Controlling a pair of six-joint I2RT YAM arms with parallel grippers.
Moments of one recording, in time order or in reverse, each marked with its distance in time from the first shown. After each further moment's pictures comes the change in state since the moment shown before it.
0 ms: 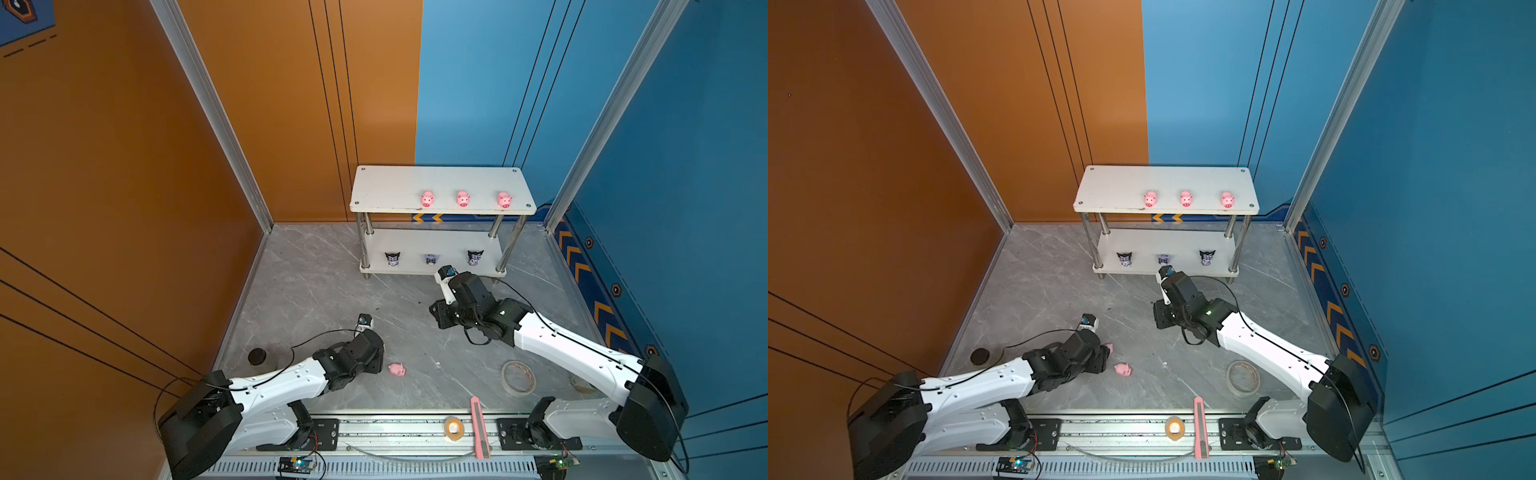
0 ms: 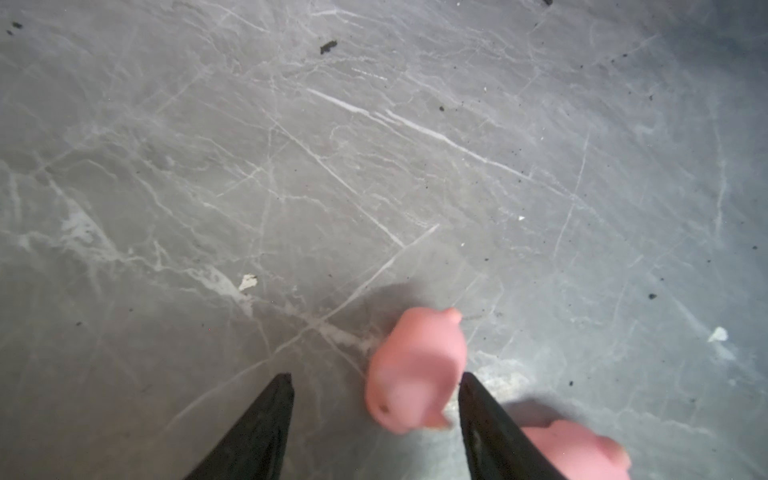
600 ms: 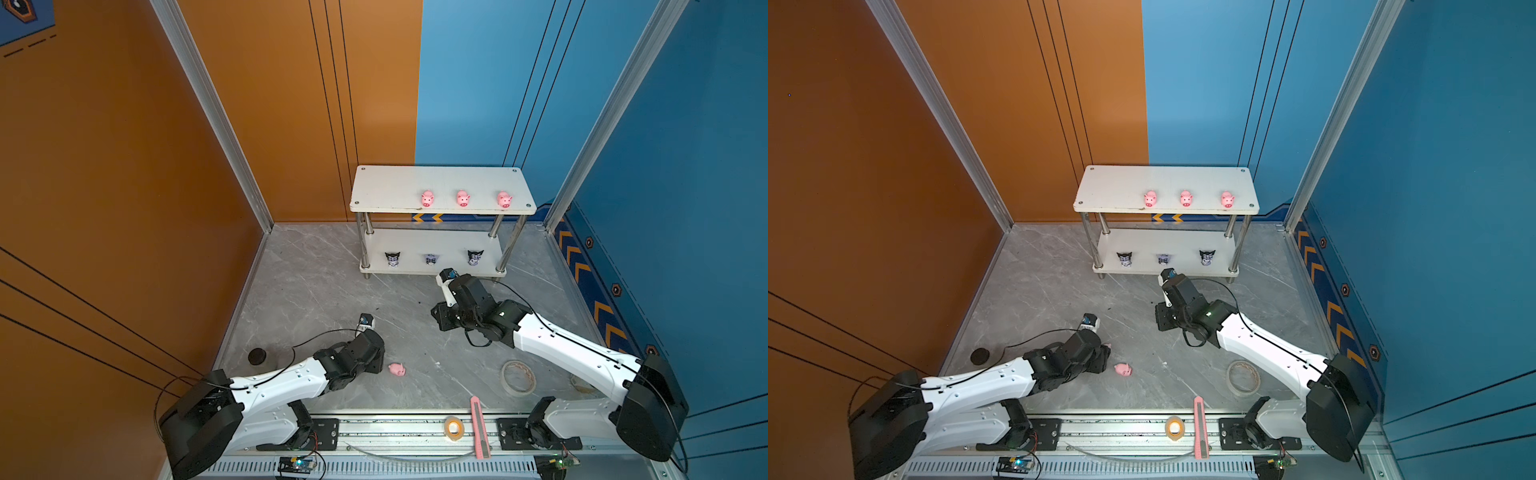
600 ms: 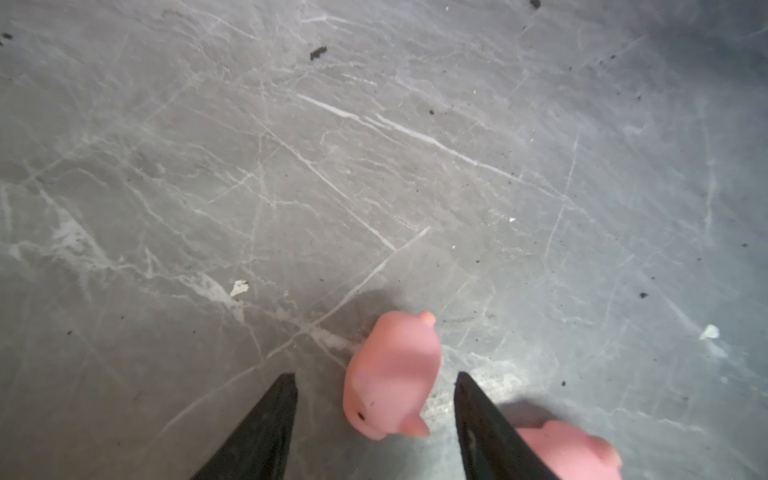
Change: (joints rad) left arm -0.005 0.024 0.000 0.009 0.000 0.005; right arm -0.003 0.000 -0.021 0.000 -0.001 0.018
